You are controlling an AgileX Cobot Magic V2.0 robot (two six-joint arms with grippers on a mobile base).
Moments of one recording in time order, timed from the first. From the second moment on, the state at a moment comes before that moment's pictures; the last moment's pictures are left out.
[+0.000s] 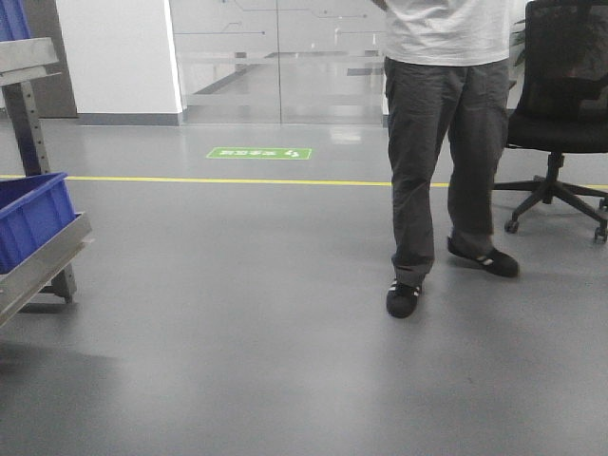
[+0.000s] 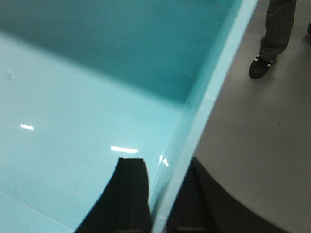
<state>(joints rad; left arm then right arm) -0.24 1.34 -1.60 -0.07 0.65 -0.05 0.26 1.38 -1.65 0.10 0.96 0.13</state>
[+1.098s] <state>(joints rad) -0.24 1.34 -1.60 -0.07 0.65 -0.05 0.26 1.38 -1.65 0.10 0.96 0.13</state>
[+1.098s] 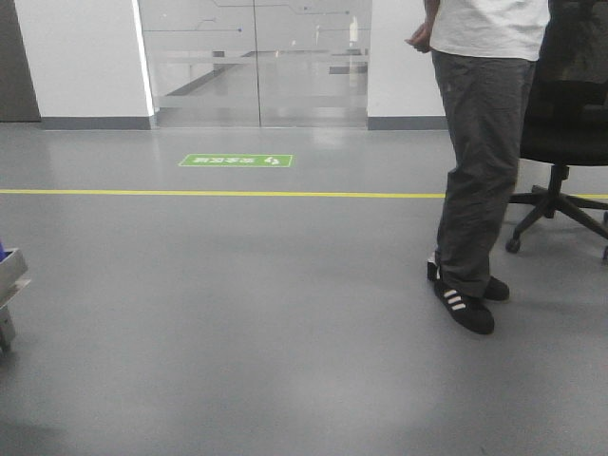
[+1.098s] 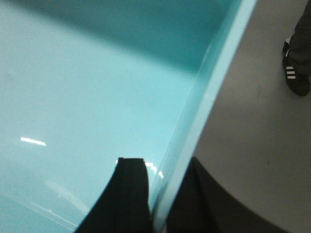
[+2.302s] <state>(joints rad) -0.24 1.34 -1.60 -0.06 0.65 -0.05 0.26 1.38 -1.65 0.10 0.95 0.13</state>
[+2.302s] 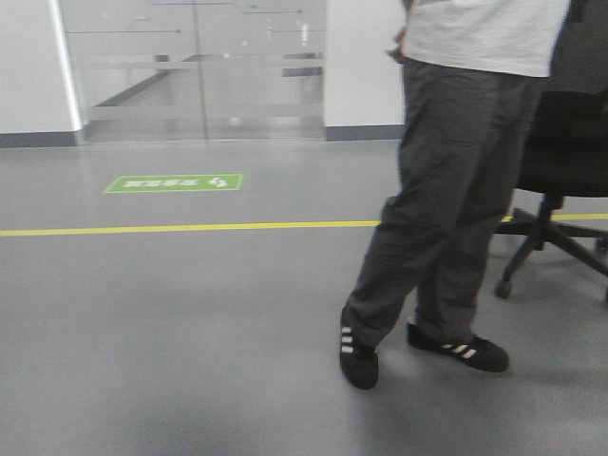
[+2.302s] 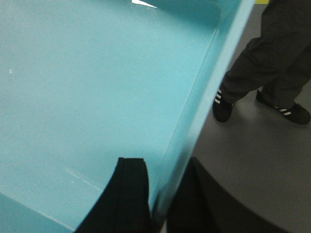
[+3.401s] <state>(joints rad) -0.24 1.34 -1.60 -0.05 0.65 -0.05 0.26 1.39 -1.65 0.10 0.84 0.13</state>
